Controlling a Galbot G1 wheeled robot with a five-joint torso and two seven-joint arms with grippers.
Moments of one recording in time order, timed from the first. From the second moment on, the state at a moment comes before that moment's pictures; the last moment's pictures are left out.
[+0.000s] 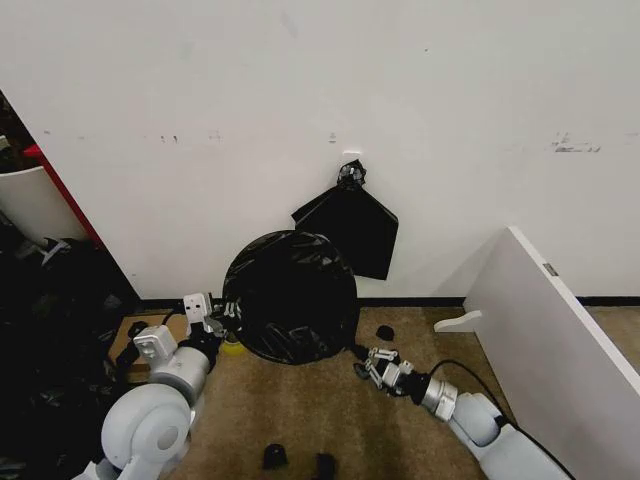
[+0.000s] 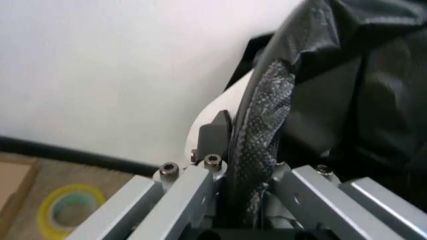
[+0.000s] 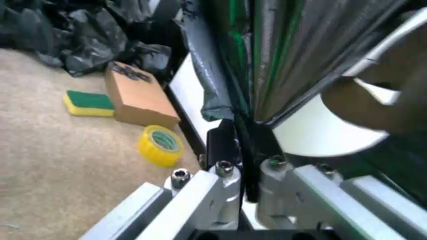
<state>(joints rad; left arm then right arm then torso) 1.42 -1.12 -0.44 -2.28 -0.88 0.29 -0.35 -1.15 1.08 0.14 1.40 -0.16 0.81 -0.40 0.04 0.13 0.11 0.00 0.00</state>
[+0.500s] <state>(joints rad) 1.41 -1.14 -0.42 -2.13 -0.77 0.11 -0.32 -1.25 0.99 0.19 1.51 0.54 0.69 -0.91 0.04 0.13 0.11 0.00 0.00</state>
